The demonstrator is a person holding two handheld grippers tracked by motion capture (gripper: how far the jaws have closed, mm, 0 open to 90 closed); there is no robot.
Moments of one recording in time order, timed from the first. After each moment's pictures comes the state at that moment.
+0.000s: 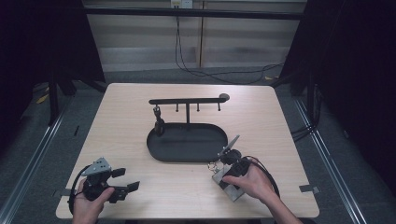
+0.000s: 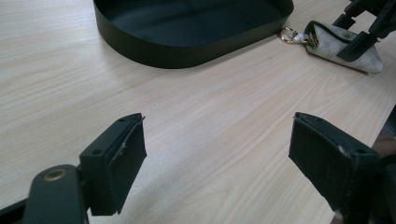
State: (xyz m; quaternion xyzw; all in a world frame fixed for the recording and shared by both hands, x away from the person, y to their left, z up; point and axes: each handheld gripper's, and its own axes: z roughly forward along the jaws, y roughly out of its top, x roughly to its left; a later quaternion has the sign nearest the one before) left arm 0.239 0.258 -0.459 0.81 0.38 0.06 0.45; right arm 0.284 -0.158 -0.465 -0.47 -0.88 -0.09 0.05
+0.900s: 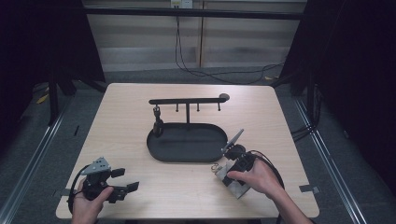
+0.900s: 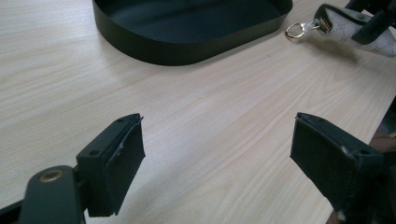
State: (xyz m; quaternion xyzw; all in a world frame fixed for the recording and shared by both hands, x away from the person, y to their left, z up) left arm 0.240 0.259 -0.459 0.81 0.38 0.05 0.44; right arm 0.288 -0.168 -0.442 -0.46 -0.88 -0.09 0.07
